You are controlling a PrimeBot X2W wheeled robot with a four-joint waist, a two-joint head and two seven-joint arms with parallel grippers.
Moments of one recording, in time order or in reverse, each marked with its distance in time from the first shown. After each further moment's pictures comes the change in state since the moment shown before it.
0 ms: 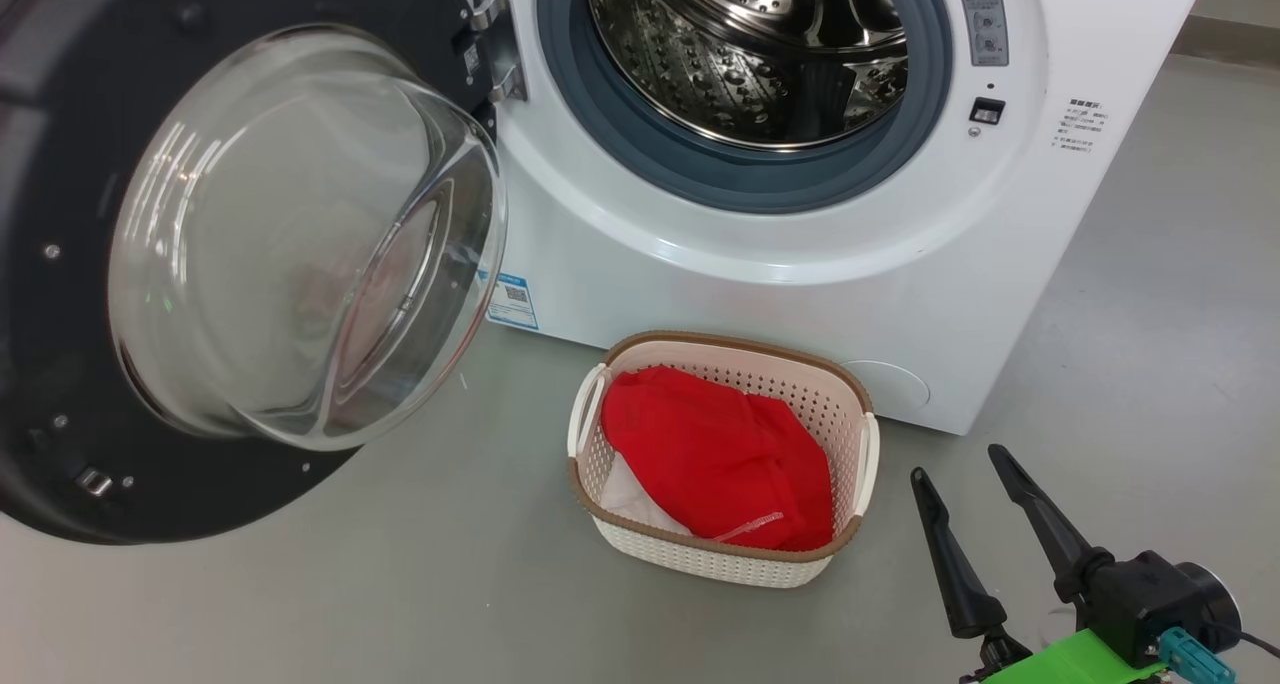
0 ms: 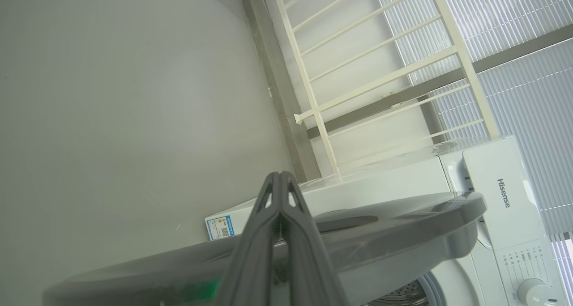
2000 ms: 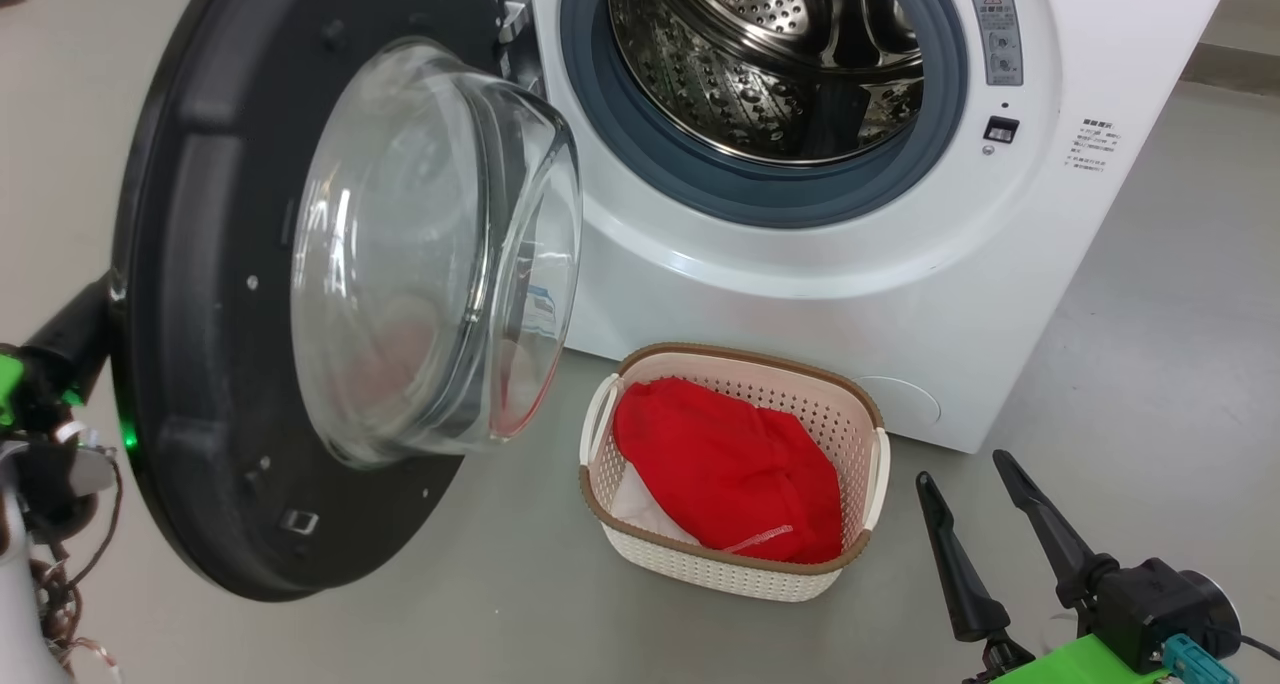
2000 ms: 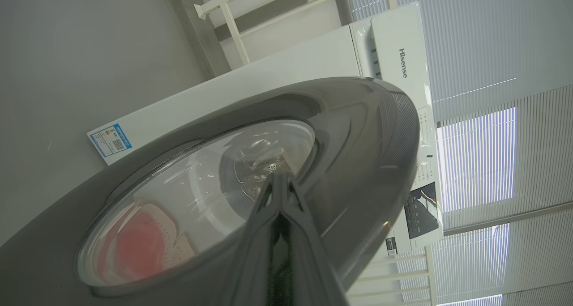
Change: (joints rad) left arm 0.217 -0.237 -0.024 -0.433 -0.178 -0.032 0.310; right arm 0.000 0.000 -0.005 0.030 0.012 0.000 -0.032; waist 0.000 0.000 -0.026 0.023
